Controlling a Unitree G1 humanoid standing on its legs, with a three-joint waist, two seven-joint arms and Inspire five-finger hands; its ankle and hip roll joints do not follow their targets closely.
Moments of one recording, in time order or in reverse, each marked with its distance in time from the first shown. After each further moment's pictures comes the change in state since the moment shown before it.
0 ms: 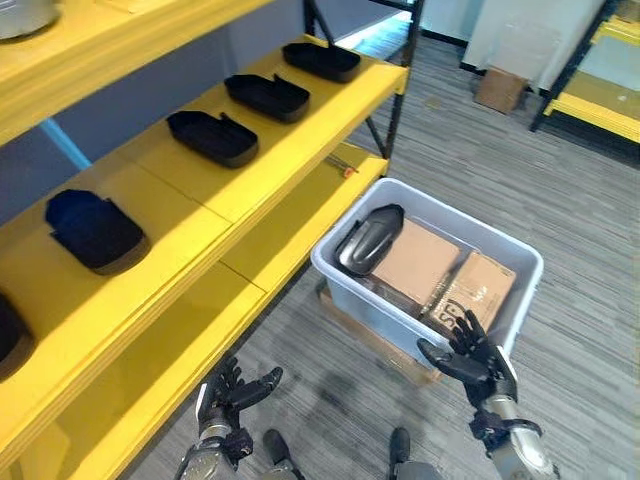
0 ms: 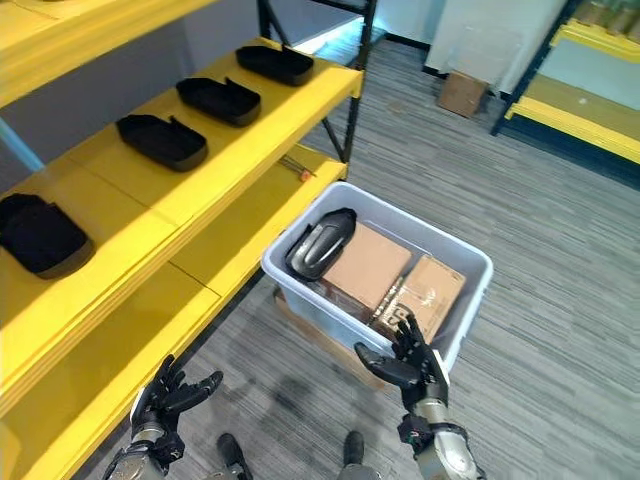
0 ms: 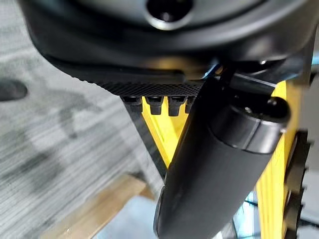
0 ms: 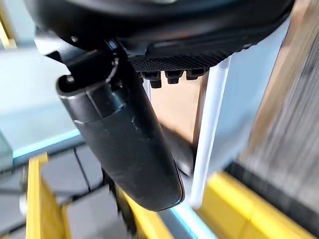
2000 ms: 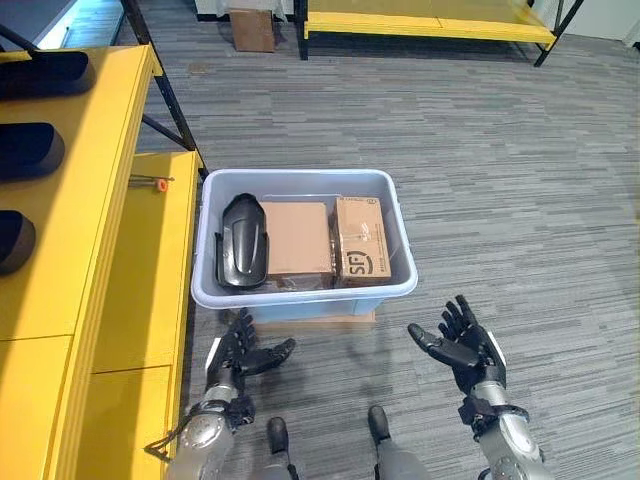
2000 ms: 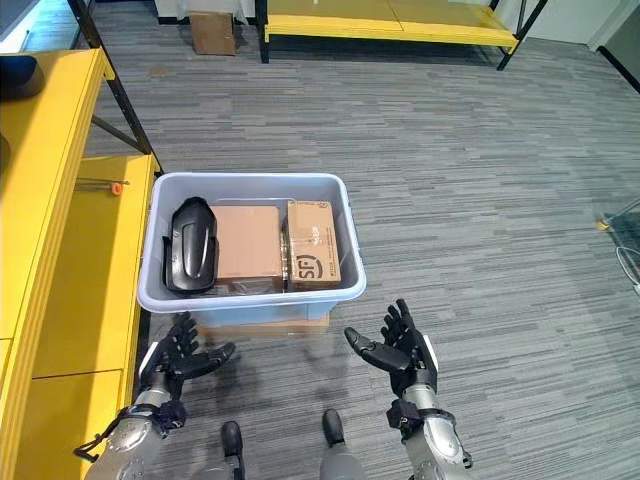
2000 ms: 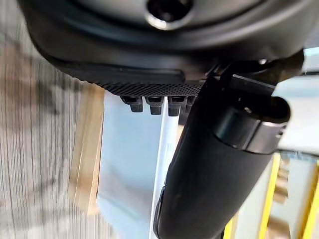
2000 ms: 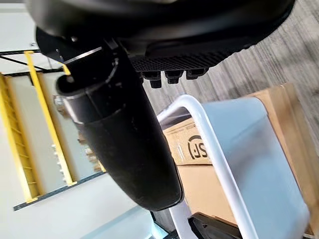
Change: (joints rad) left arm -0.180 0.142 -0.135 -0.039 0.043 -0.009 -0.033; right arm -0.094 0.046 0.018 -0.019 -0.030 0.016 0.017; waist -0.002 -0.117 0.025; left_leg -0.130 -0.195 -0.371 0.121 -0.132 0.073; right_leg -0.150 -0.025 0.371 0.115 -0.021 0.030
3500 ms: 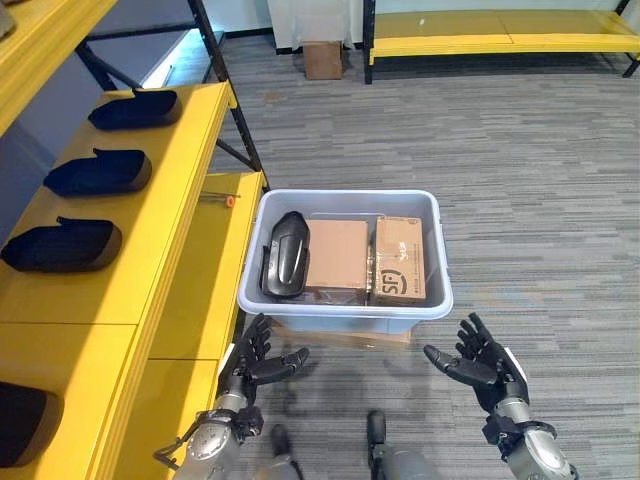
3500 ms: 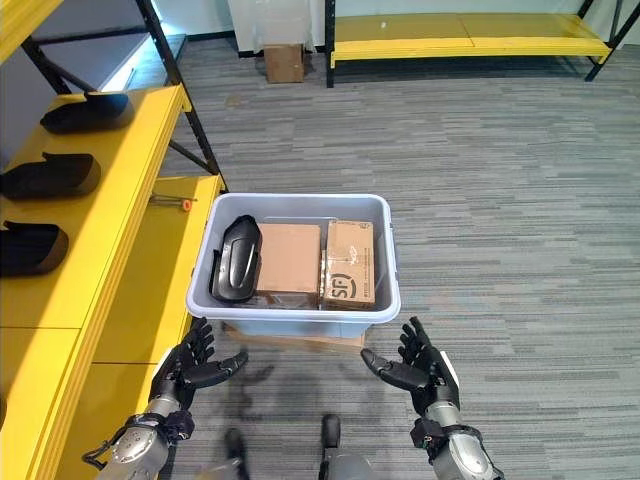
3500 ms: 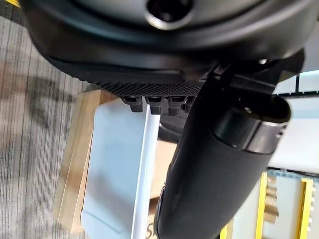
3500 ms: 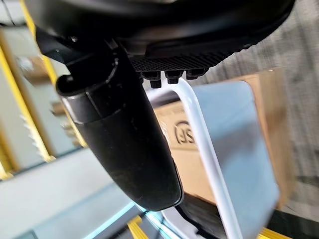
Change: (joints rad) left arm 0.049 -0.057 0.006 -0.022 0.005 0.014 -0.068; right arm 0.062 -0.096 -0.060 0.037 0.019 0.011 0.036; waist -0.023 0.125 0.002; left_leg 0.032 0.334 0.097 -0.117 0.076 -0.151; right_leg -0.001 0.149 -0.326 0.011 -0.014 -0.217
